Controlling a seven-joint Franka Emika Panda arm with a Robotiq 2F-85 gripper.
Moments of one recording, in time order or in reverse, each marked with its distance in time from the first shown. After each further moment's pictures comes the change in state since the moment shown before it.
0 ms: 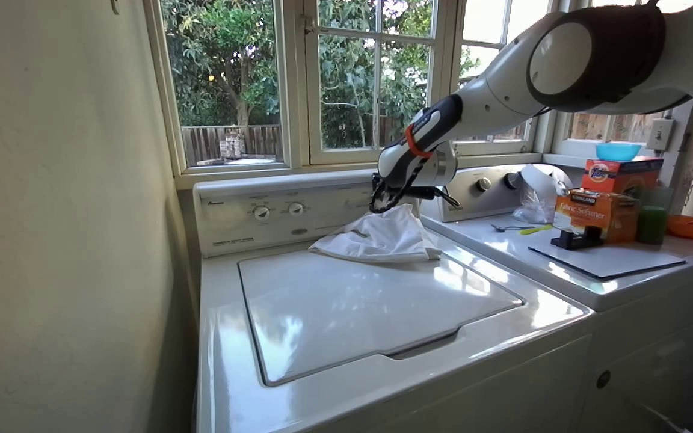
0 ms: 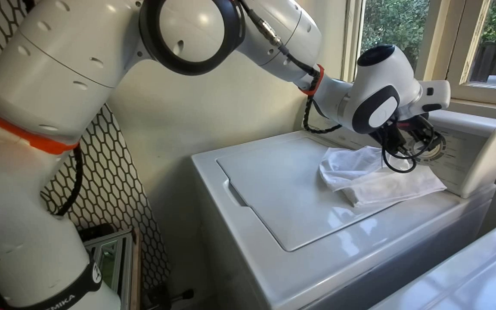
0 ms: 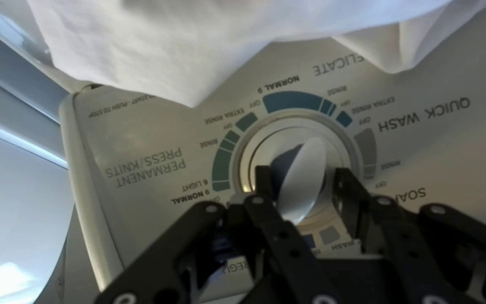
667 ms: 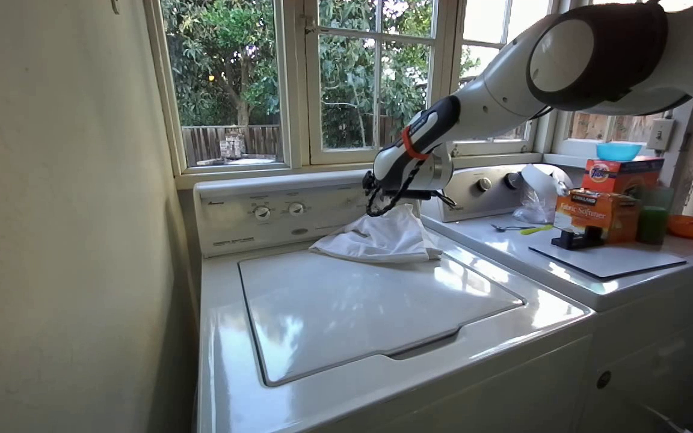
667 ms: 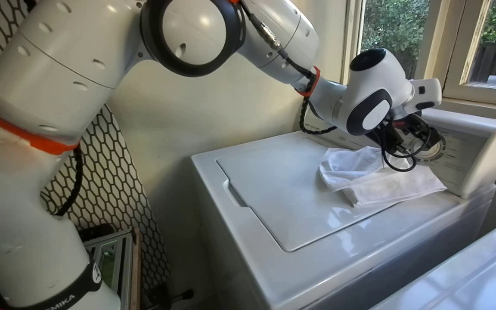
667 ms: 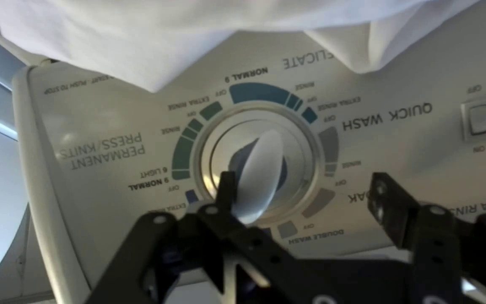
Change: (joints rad) arm -0.001 0.001 0.031 -0.018 0.000 0.070 -0.078
